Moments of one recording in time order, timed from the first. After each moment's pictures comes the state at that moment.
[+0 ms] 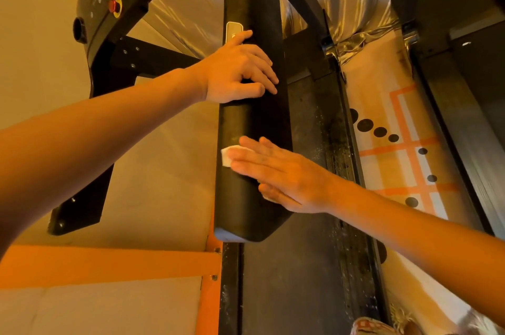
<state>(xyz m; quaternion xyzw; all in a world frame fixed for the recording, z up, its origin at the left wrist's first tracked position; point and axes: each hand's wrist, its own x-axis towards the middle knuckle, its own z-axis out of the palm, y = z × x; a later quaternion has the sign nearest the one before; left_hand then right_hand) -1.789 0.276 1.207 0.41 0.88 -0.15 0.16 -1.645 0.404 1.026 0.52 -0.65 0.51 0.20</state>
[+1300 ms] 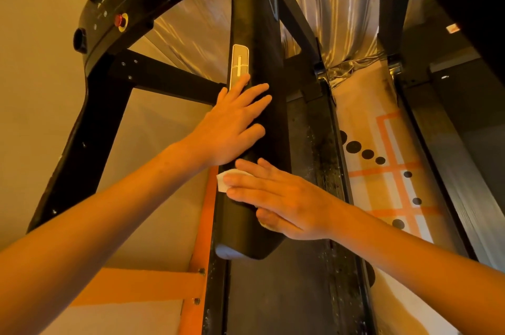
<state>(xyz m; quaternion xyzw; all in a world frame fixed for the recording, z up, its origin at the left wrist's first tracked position) -1.704 0.272 1.187 0.23 0.97 -0.06 0.07 -1.634 0.408 1.037 0.52 -0.68 0.48 0.19</state>
